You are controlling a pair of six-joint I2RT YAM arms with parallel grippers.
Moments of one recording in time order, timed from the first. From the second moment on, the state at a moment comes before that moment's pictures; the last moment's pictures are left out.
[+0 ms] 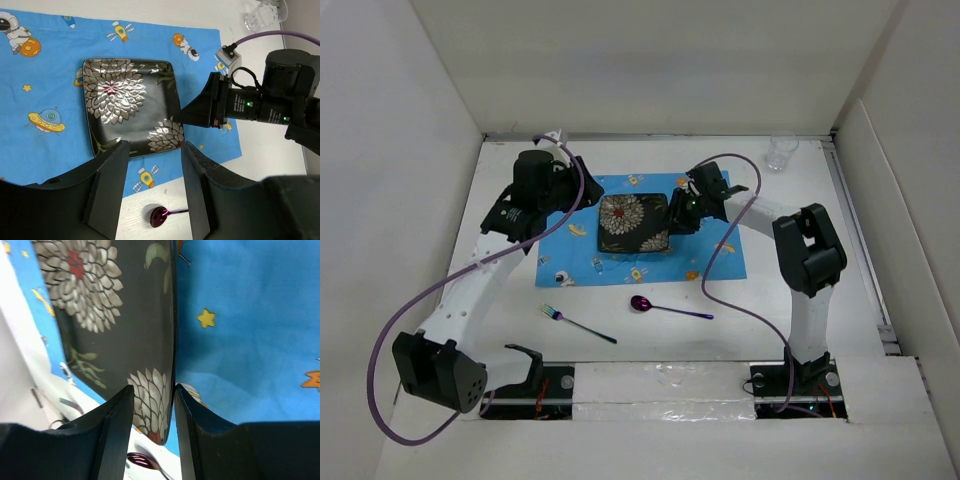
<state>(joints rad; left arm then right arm) -0.32 1.21 1.19 -0.45 0.13 -0.49 0.44 2.01 1.38 -0.26 -0.44 0.72</state>
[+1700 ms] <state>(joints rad) -0.31 1.28 1.19 -0.48 0.19 -0.46 -0.13 2.34 2.17 -0.65 0.23 0.56</state>
